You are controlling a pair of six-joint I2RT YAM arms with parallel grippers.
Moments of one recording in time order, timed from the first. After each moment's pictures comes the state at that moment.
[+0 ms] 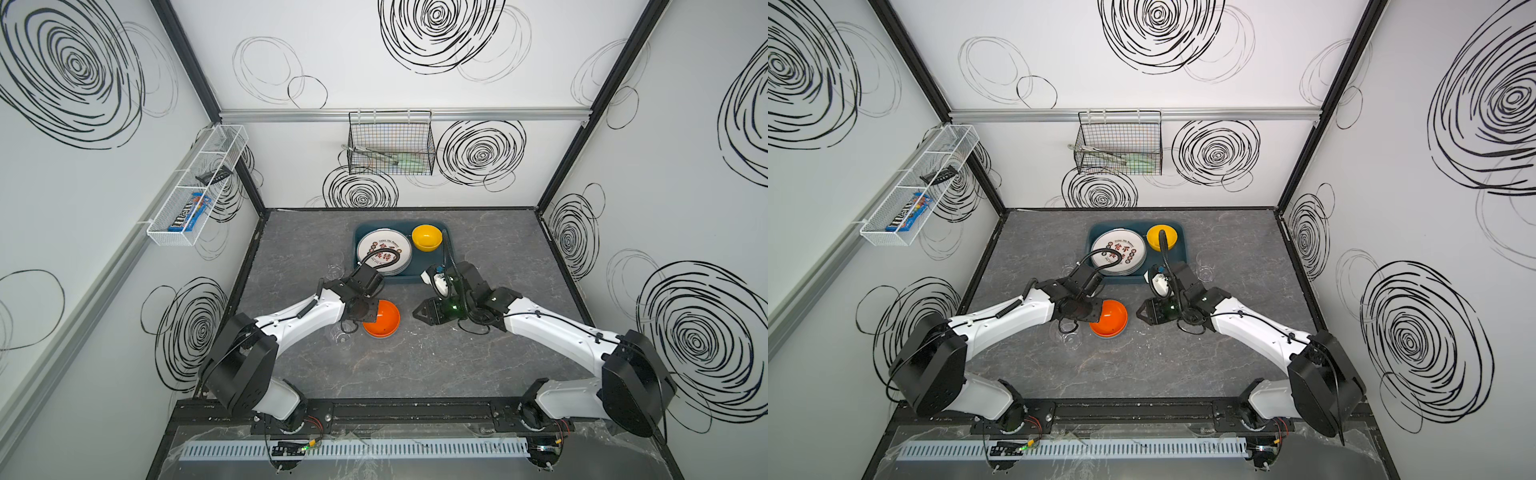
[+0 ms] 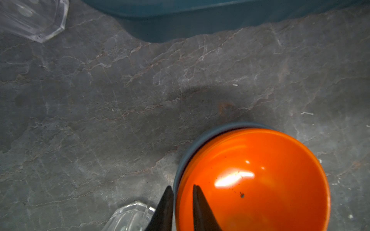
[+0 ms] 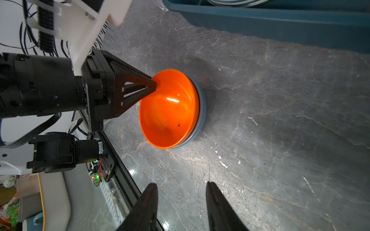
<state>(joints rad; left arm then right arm) -0.61 1.49 0.91 -0.64 -0.11 -0.47 0.73 1.34 0.83 -0.33 -0.43 0.44</state>
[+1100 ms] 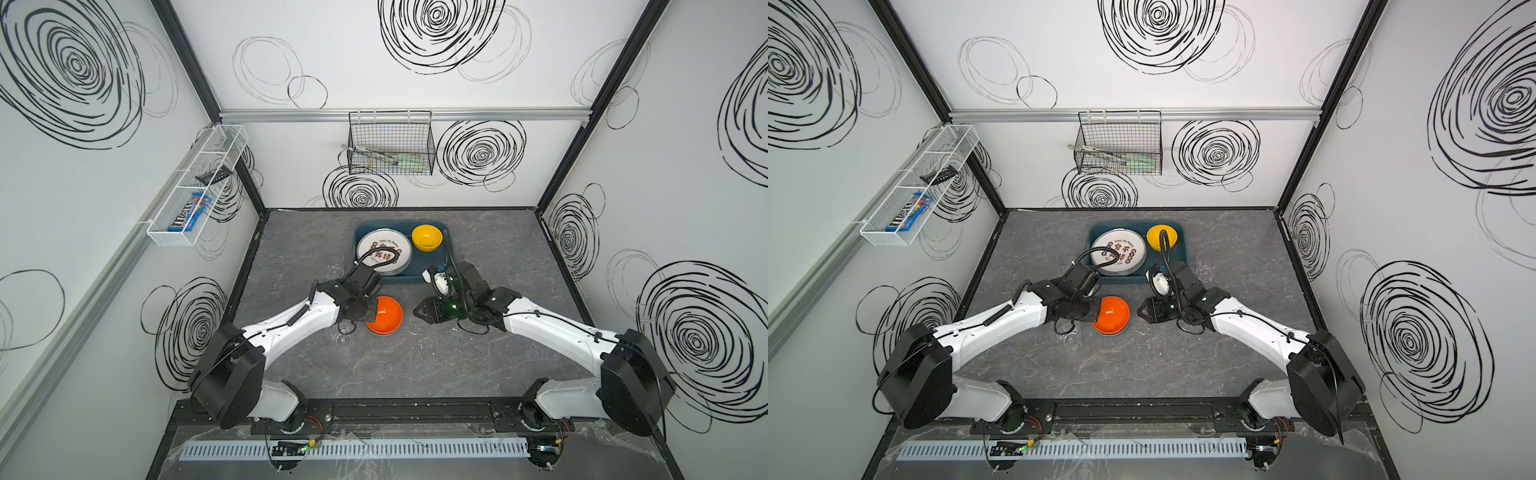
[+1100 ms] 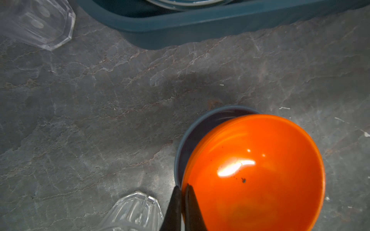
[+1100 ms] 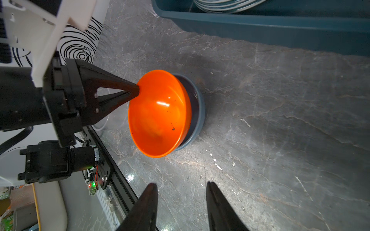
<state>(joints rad) -0.61 1.41 0.92 -0.67 -0.09 -0.46 0.73 1.34 0.83 -0.32 -0.40 0.47</state>
